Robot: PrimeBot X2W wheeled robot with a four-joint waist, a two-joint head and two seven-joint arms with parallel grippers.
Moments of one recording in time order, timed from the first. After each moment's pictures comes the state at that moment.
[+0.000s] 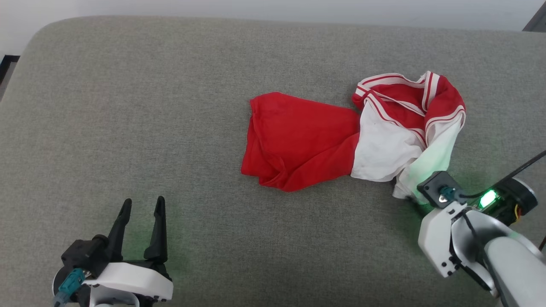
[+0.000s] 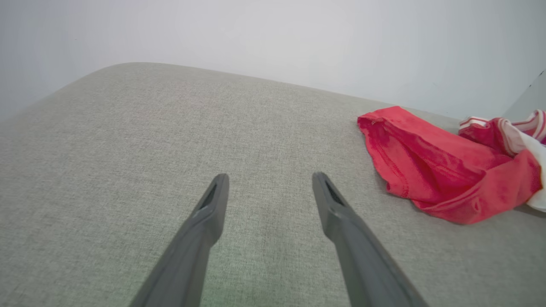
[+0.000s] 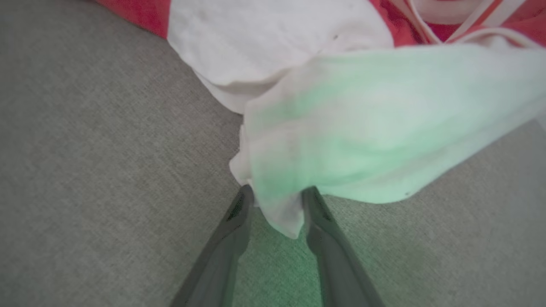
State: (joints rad) left arm -0.06 0.13 -0.02 0.23 -0.32 -0.13 -0.26; right arm -0.32 -0.51 0.46 0.16 0.21 0.13 0.41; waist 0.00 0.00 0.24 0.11
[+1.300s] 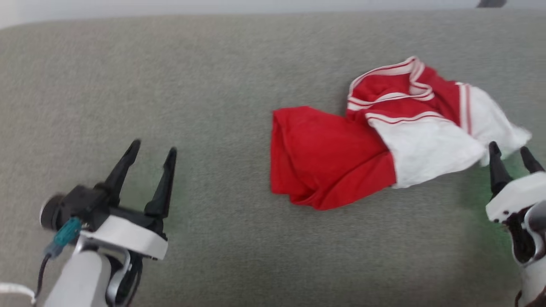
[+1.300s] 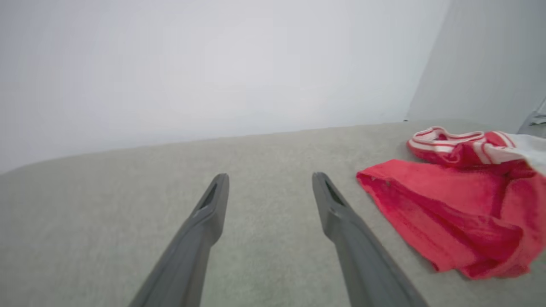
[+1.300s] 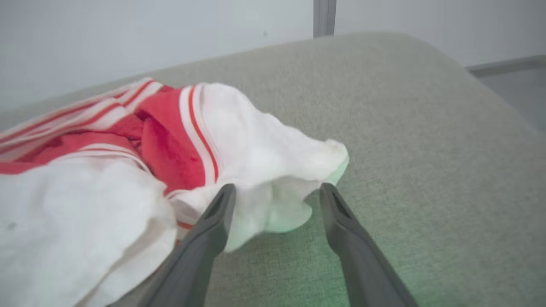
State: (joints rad) left arm -0.22 0.32 -0.20 0.18 -0.36 -0.13 -0.26; right arm -0.44 -0.25 -0.22 0.60 0.32 0.13 0.03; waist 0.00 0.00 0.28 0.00
